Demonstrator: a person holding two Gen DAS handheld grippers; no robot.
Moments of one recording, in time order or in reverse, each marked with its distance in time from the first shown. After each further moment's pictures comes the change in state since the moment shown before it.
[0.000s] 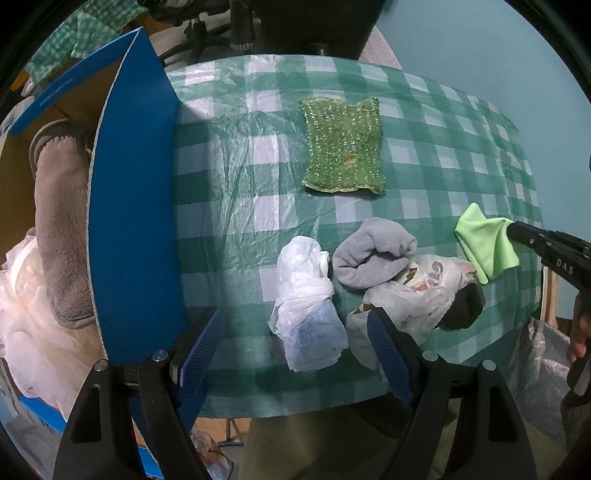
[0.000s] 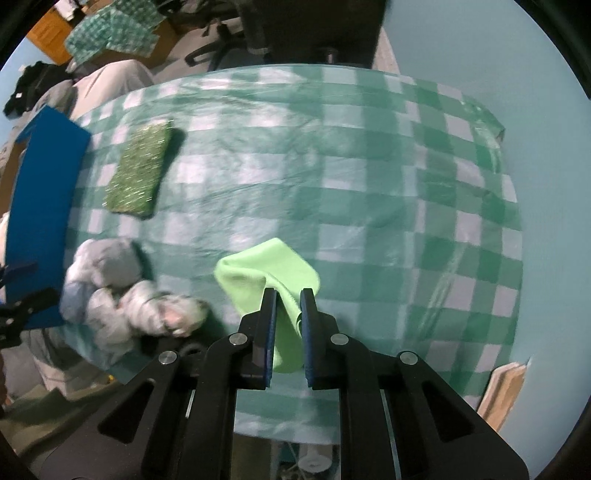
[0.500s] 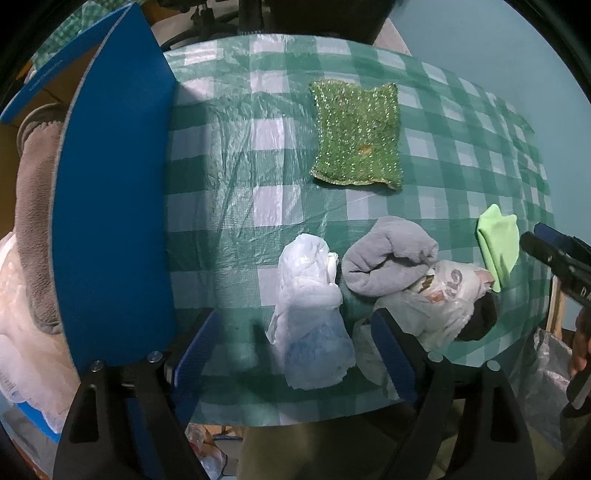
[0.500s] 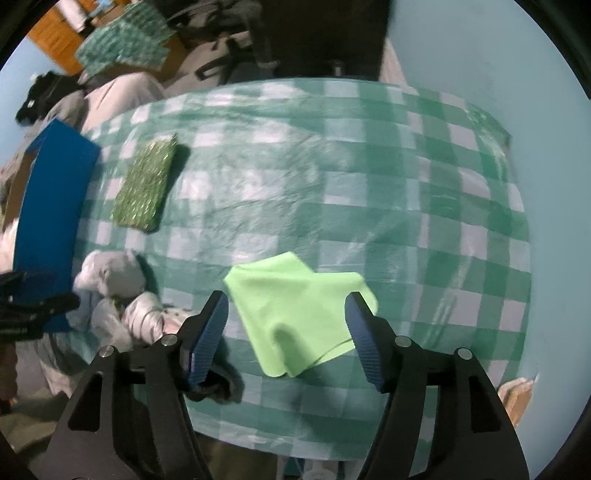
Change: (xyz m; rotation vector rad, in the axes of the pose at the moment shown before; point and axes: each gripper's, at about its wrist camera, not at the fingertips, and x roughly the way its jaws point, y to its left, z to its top) left arm 0.023 0.005 0.006 -0.029 0.042 0.013; right arm -0.001 -0.004 -0.001 -0.029 -0.054 0.062
